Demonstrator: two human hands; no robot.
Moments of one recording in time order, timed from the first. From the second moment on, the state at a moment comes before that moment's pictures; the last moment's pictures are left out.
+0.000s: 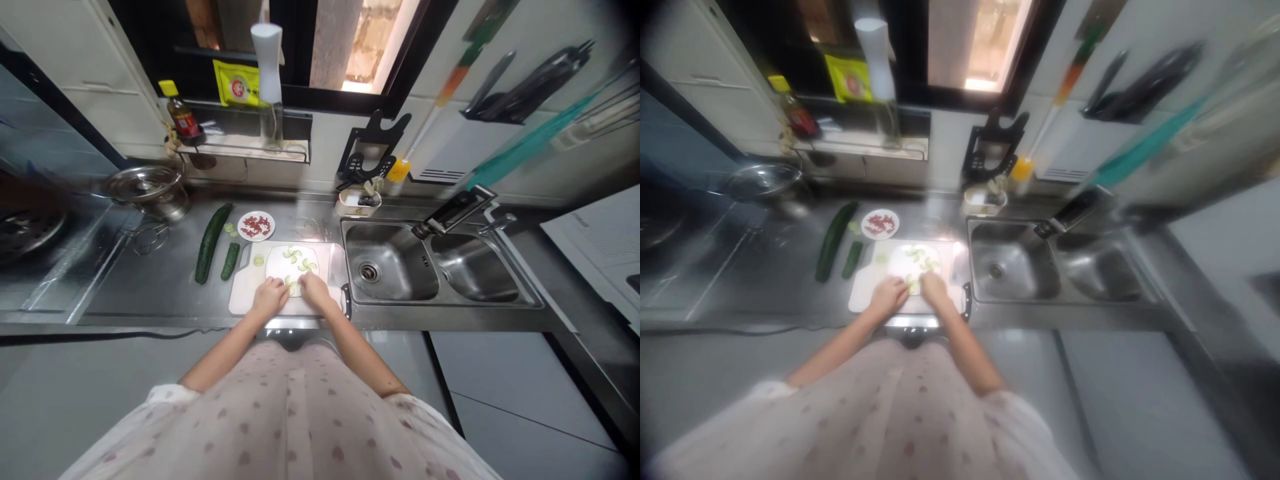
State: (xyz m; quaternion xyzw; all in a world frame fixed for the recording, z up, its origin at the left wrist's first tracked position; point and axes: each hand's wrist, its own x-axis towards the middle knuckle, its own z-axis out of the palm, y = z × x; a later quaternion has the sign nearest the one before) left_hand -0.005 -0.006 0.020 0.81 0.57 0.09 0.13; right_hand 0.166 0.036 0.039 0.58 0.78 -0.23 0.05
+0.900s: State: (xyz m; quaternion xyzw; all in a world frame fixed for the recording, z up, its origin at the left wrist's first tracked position) left_hand -0.009 -0.014 0.021 0.81 0.55 0.13 0.14; right_hand 0.148 0.043 0.039 0.57 0.78 -0.24 0.04
